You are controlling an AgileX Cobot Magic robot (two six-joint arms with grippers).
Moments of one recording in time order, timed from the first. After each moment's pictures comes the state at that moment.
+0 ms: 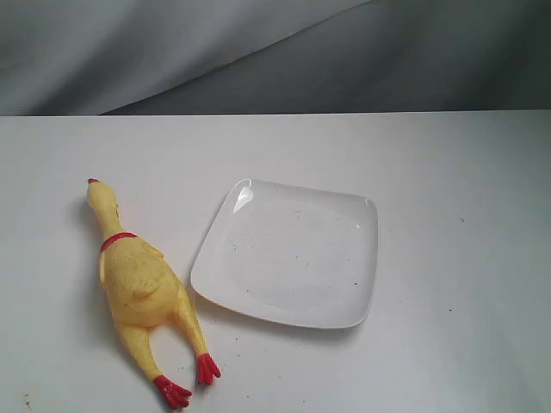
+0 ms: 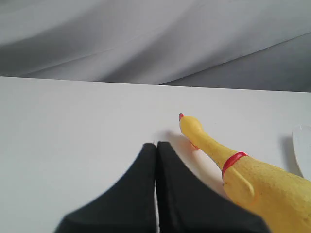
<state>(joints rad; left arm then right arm) 0.18 0.00 0.00 -0.01 0.26 -0.03 -0.11 0.00 0.00 0.06 0.32 -0.07</state>
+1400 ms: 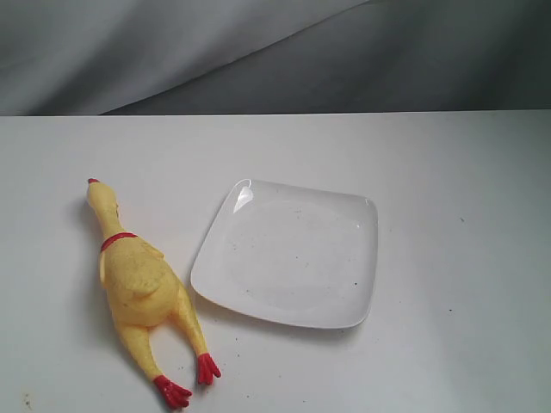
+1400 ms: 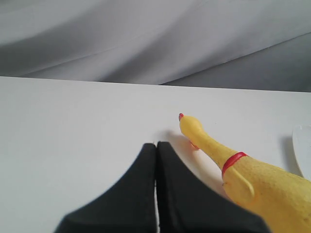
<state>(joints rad) 0.18 0.00 0.00 -0.01 0.26 -0.03 -0.11 0.00 0.00 0.05 -0.59 0.19</state>
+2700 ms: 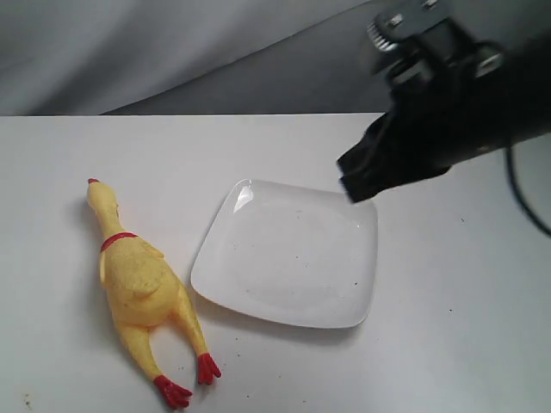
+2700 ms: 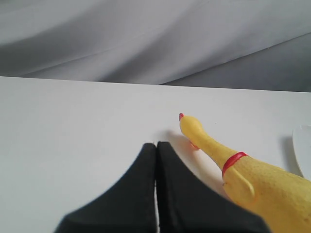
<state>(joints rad) 0.18 0.00 0.00 -0.01 0.26 -0.03 0.45 1.43 -1.07 0.50 0.67 -0.67</state>
